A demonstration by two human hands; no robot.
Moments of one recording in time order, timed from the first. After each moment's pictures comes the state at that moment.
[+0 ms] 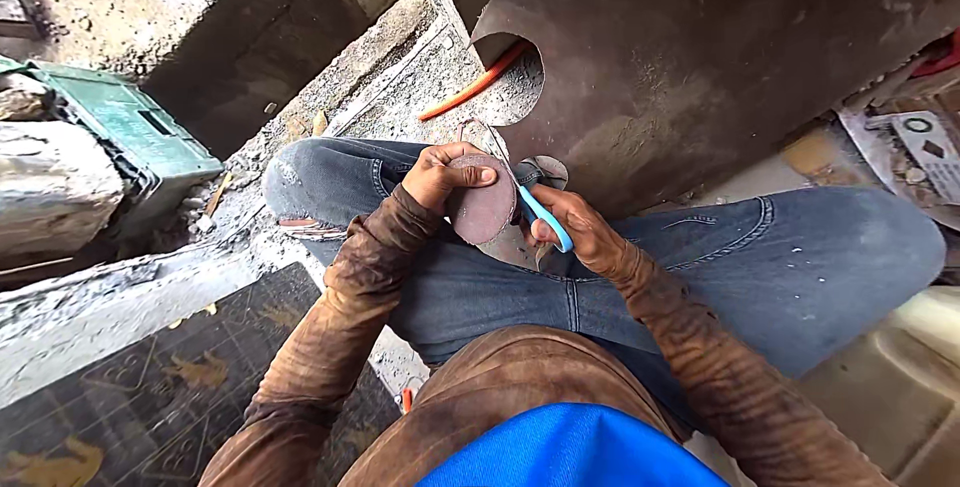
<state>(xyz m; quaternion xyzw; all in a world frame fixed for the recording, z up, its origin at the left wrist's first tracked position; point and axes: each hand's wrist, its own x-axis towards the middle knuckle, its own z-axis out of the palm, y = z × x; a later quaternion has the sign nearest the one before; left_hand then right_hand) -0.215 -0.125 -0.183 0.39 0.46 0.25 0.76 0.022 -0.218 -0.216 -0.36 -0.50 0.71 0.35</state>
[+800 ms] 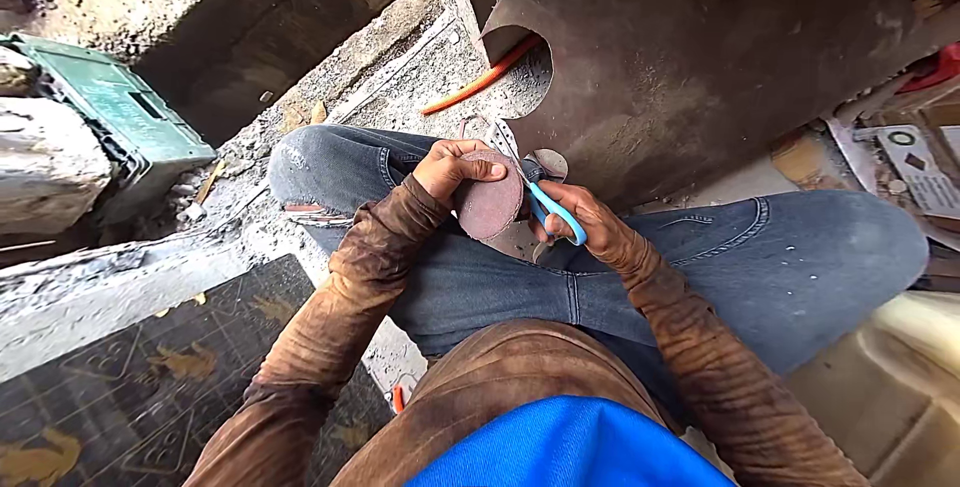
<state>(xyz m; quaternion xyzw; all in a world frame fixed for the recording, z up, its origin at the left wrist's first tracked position) -0.217 -0.128 -0.187 0.35 0.44 0.24 0.79 0.028 -0.215 -0.222 -0.33 -0.50 0.73 0.34</state>
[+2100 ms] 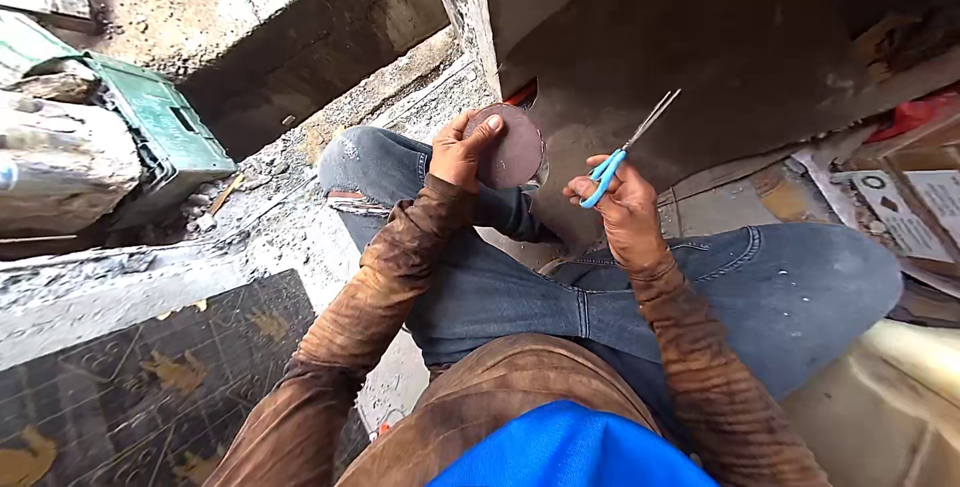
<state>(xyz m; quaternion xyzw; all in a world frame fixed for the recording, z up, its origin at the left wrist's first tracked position) -0.197 -0.140 -0.143 0.42 0.52 0.43 0.60 0.031 -0.212 -0.187 -0.55 -0.39 0.53 0.51</state>
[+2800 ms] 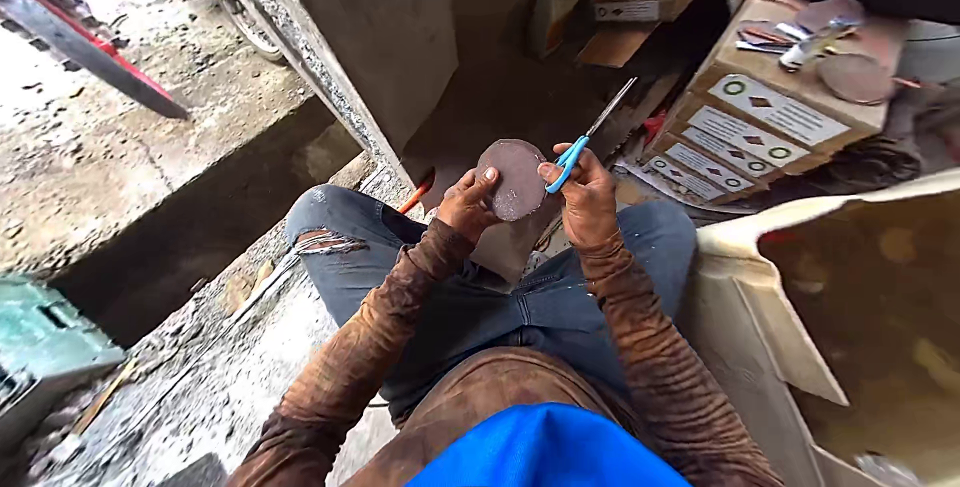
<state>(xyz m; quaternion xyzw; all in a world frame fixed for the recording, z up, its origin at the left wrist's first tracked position) -0.072 -0.180 -0.105 0.34 0.34 0.31 0.82 0.089 -0.269 -0.093 -0.51 -0.34 0.32 0.73</state>
